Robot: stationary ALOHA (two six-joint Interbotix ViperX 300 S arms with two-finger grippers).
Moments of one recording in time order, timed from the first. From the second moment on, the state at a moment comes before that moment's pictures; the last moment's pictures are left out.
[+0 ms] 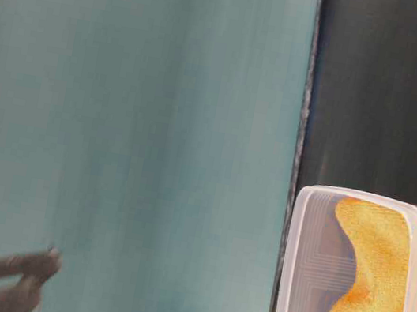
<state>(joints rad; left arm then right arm) -0.04 -0.43 0.48 0.04 0.67 0.01 0.01 -1.13 1.21 0.01 -0.14 0.12</state>
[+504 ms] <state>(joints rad) -0.06 -0.69 0.74 0.04 0.40 -0.07 0.01 -1.18 1.24 0.01 -0.10 0.12</state>
